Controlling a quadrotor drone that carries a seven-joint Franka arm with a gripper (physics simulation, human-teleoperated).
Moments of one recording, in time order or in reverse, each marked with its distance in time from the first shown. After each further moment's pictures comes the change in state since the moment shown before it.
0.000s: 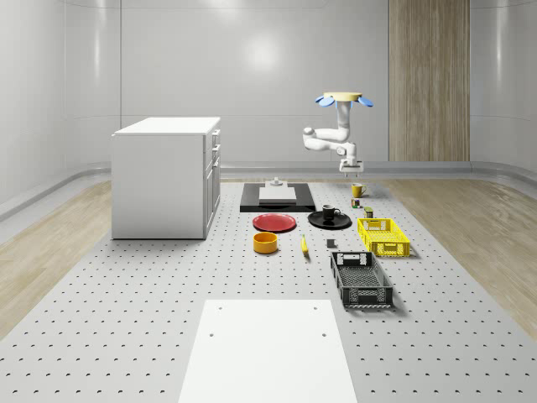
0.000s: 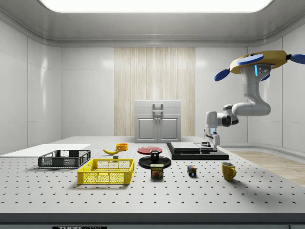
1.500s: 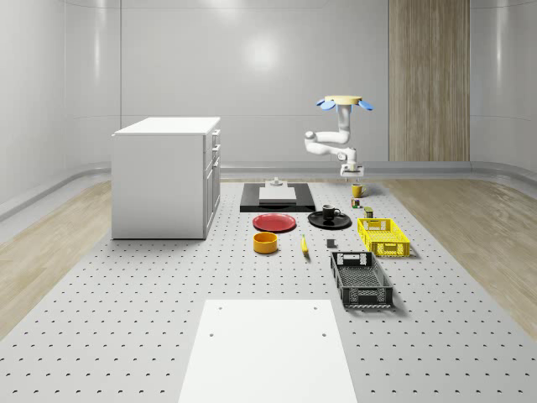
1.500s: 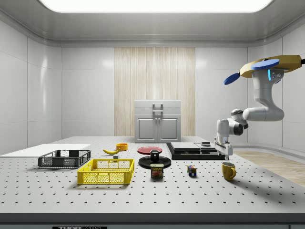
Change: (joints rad) arm -0.015 0.006 -0.087 0.030 -0.083 0.031 -0.002
